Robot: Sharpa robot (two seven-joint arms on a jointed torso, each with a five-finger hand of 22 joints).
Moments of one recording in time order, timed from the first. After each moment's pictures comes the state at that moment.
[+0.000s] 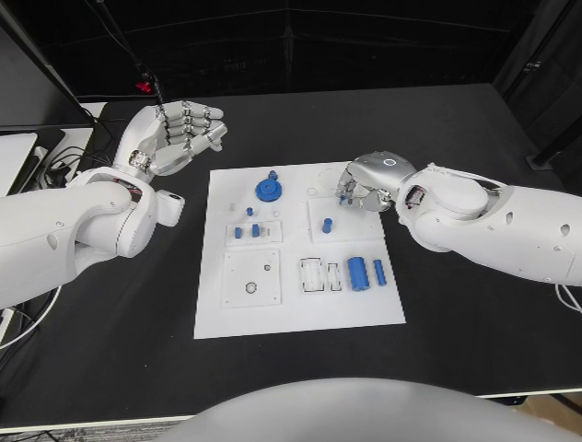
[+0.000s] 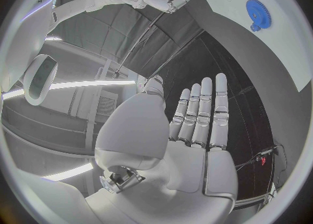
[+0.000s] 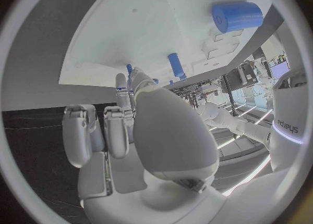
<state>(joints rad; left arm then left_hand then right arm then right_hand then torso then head) 1.34 -0.84 -0.24 1.44 -0.34 -0.53 0.68 1.39 0.01 -0.12 0.29 0.37 0.67 0.19 0.44 0.07 0.80 0.17 0.45 0.07 0.77 0.13 0.65 0.34 0.17 0.87 0.24 0.23 0.78 1.17 -0.81 -0.06 1.48 -1.76 -0.34 -0.15 1.62 -0.05 0.20 0.28 0.11 1.16 0.12 0.14 0.07 1.24 0.07 0.11 0.06 1.46 0.01 1.57 1.31 0.01 1.47 0.11 1.56 1.31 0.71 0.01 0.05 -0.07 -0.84</state>
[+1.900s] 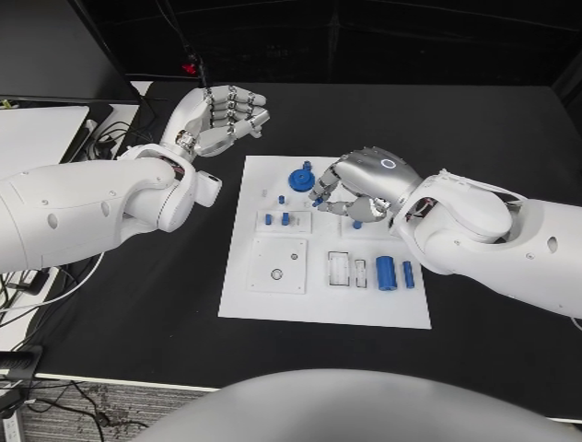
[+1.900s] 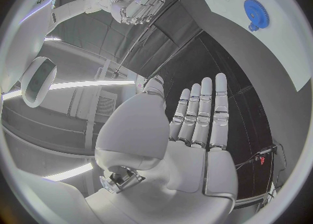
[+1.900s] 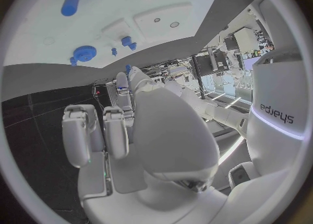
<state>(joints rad) 1.33 -0.84 -0.24 1.42 -0.34 -0.54 0.68 1.39 0.02 -0.12 0.29 0.37 0.67 0.19 0.44 0.07 0.80 0.17 0.45 0.07 0.77 0.13 0.66 0.34 0.17 0.88 0.23 0.23 0.78 1.19 -0.76 -0.05 1.71 -1.75 -0.40 -0.09 1.63 -0.06 0.23 0.27 0.13 1.18 0.12 0.12 0.07 1.26 0.06 0.09 0.06 1.47 0.01 1.57 1.31 0.01 1.47 0.11 1.56 1.31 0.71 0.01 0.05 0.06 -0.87</state>
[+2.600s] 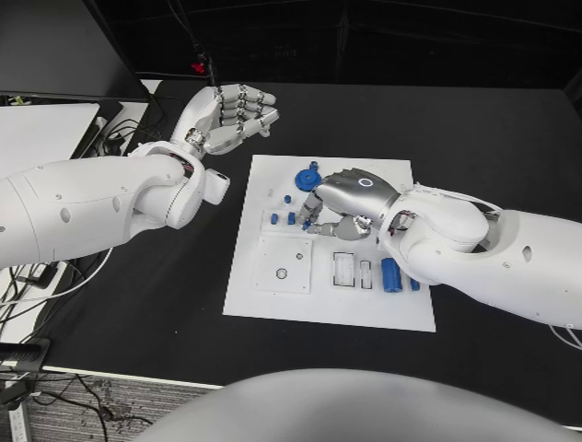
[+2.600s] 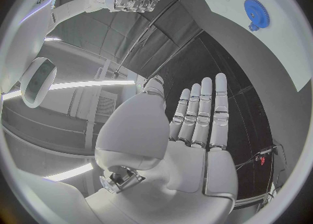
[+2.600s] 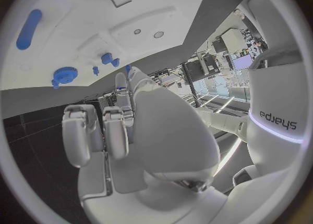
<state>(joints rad) 1.33 -0.83 -0.24 1.42 -0.34 -0.54 0.68 1.39 0.02 -0.12 0.29 0.37 0.67 0.19 0.44 0.07 0.80 0.17 0.45 0.07 0.77 0.13 0.66 0.34 0.17 0.88 0.23 0.23 0.78 1.16 -0.69 -0.06 1.67 -1.74 -0.29 -0.07 1.63 -0.07 0.24 0.27 0.14 1.18 0.12 0.12 0.07 1.26 0.07 0.08 0.06 1.47 0.01 1.57 1.31 0.01 1.47 0.11 1.56 1.31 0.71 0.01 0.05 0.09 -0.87</state>
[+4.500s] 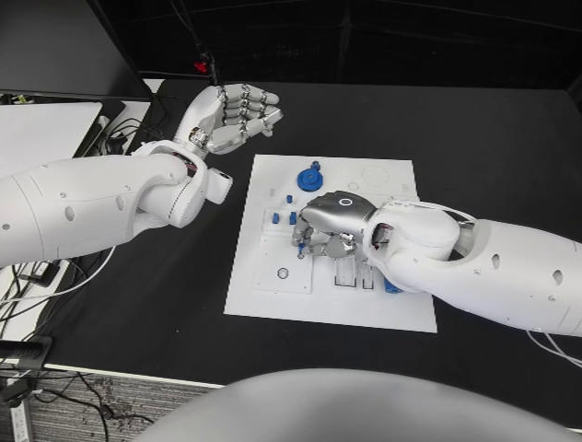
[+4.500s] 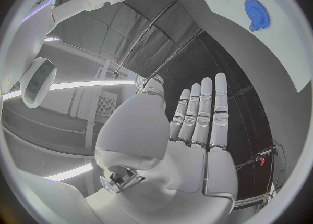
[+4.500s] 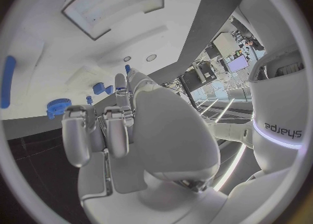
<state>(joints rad) 1.33 -0.83 -0.24 1.42 -0.34 -0.54 0.68 1.39 0.02 -0.12 0.29 0.37 0.67 0.19 0.44 0.07 0.80 0.17 0.45 0.07 0.77 0.13 0.66 0.34 0.17 0.88 0.23 0.23 0.78 1.12 -0.61 -0.06 1.61 -1.76 -0.15 -0.08 1.62 -0.07 0.26 0.26 0.17 1.16 0.13 0.10 0.07 1.25 0.08 0.06 0.06 1.47 0.01 1.57 1.31 0.01 1.47 0.11 1.56 1.31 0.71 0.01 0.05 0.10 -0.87</state>
